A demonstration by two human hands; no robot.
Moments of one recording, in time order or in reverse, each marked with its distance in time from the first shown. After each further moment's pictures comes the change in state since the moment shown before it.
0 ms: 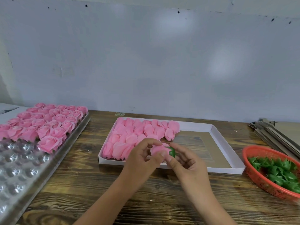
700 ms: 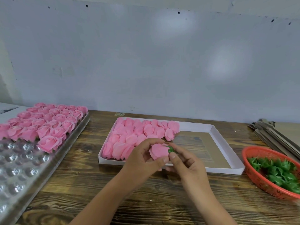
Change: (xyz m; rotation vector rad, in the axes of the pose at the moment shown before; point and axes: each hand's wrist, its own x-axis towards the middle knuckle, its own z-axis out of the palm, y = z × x) left_hand 0.001 0.003 -0.004 -0.100 -0.113 -0.079; right_hand 0.003 0.005 -0.004 0.047 -0.022 0.098
